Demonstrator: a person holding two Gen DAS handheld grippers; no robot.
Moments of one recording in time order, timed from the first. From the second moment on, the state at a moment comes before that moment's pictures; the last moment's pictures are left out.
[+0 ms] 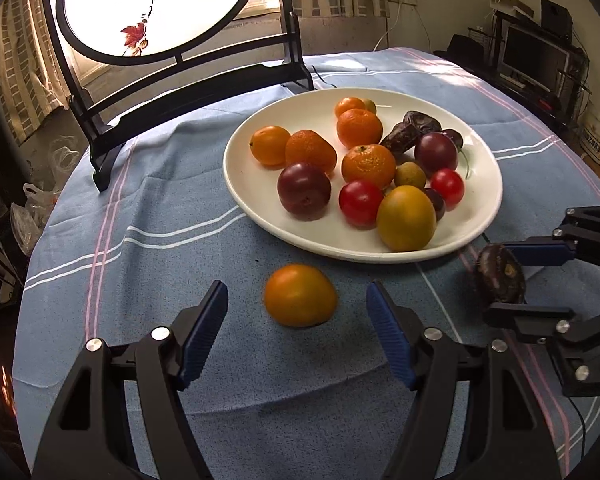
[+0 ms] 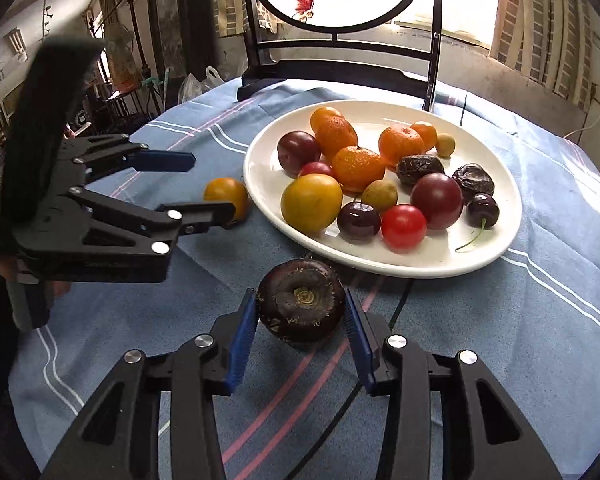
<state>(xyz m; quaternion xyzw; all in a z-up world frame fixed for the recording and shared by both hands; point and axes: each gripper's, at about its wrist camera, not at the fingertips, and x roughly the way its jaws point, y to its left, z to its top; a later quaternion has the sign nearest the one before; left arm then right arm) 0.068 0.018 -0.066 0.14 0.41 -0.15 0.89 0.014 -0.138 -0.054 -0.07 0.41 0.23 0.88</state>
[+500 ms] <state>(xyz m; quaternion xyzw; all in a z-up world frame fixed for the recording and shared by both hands) 0.059 0.019 -0.045 0.13 0.40 -0.16 0.90 0.011 -0.131 -0.061 -0.08 0.42 0.24 0.87</state>
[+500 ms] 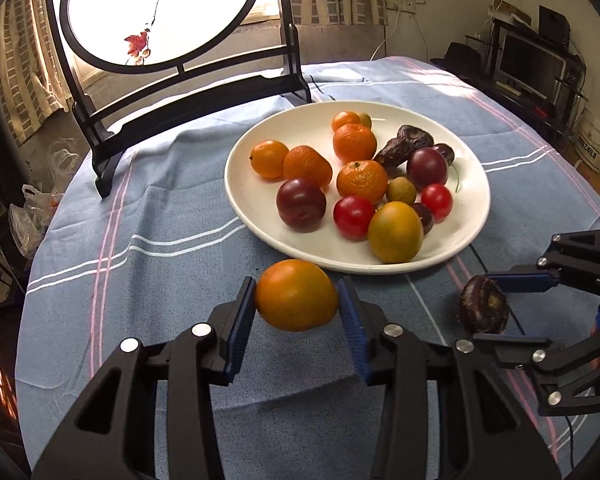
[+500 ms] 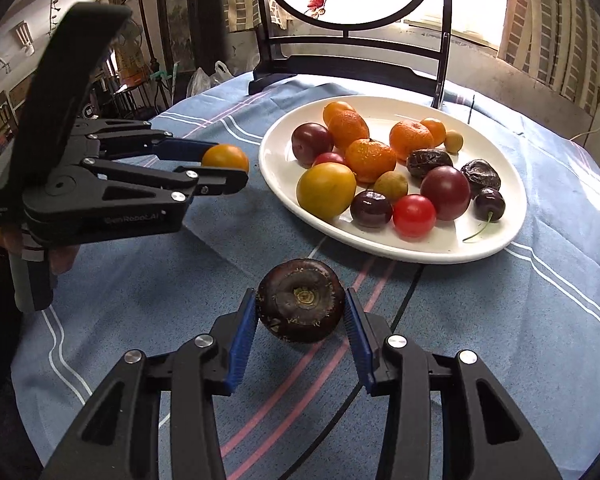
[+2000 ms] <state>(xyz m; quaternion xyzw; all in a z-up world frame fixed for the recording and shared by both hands) 0.130 -0.026 -0.007 0.07 0.31 -0.05 0.95 0.116 -0.169 0.006 0.01 0.31 0.12 0.94</state>
